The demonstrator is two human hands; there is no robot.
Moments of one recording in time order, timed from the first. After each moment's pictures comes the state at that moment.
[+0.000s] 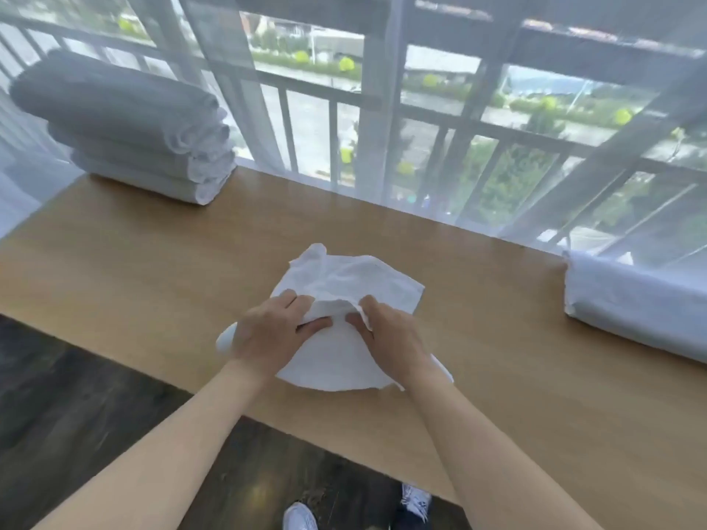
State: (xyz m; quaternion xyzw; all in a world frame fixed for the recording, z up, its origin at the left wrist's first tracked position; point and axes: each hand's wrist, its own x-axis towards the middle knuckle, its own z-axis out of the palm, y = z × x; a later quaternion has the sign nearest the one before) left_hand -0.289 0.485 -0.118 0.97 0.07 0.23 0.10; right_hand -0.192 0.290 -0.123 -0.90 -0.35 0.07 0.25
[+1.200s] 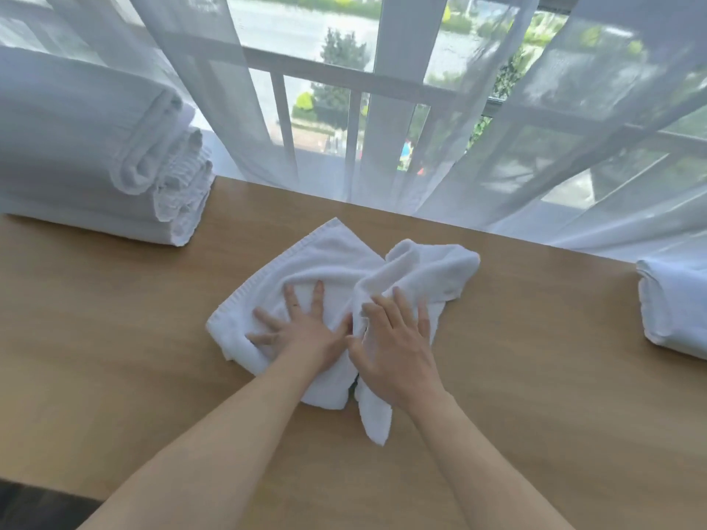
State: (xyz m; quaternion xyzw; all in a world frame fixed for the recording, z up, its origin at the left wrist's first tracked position) left_hand -0.129 0.592 -0.192 0.87 0.30 -0.35 0.19; right_hand -0.128 0.432 -0.155 -0.94 -0.23 0.11 0.22
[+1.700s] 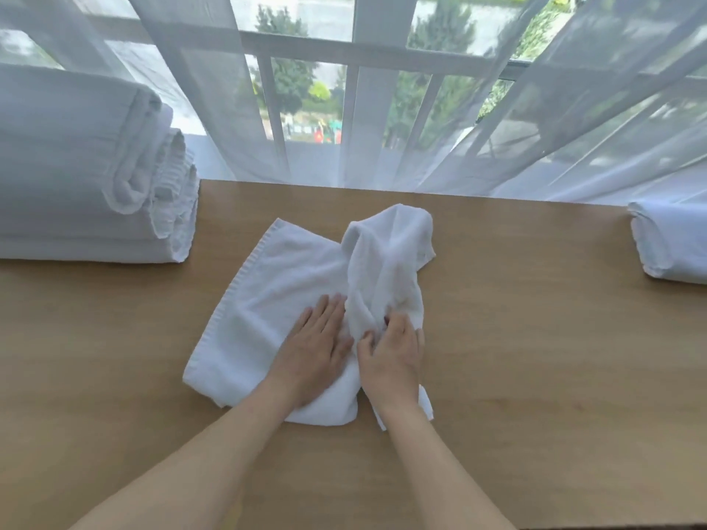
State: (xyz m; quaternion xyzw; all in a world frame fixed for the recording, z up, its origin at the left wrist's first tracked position) left_hand -0.181 0.667 -0.225 0.96 -0.09 -0.15 0.23; right_hand -0.181 0.521 -0.190 -0.95 0.10 0.04 0.30
